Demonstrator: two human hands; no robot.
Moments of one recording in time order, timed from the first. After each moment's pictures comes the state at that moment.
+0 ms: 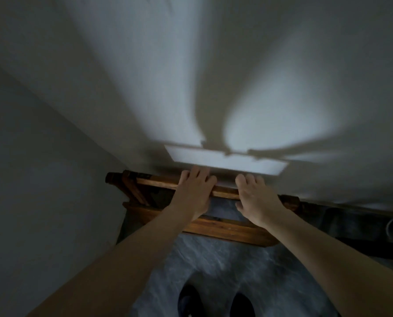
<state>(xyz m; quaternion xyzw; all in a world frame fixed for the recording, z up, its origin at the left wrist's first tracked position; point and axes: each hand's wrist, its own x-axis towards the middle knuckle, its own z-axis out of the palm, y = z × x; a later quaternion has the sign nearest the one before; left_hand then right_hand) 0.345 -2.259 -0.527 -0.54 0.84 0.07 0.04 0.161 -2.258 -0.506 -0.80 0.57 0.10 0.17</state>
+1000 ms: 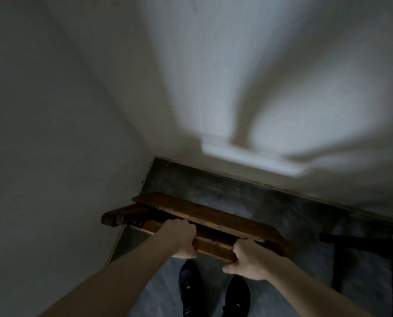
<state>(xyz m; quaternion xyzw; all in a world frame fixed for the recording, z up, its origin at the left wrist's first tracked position) 0.380 -2.105 -0.509 -0.52 0.71 0.38 0.29 0.166 -2.110 -0.502 -0.69 0.45 0.29 0.48</state>
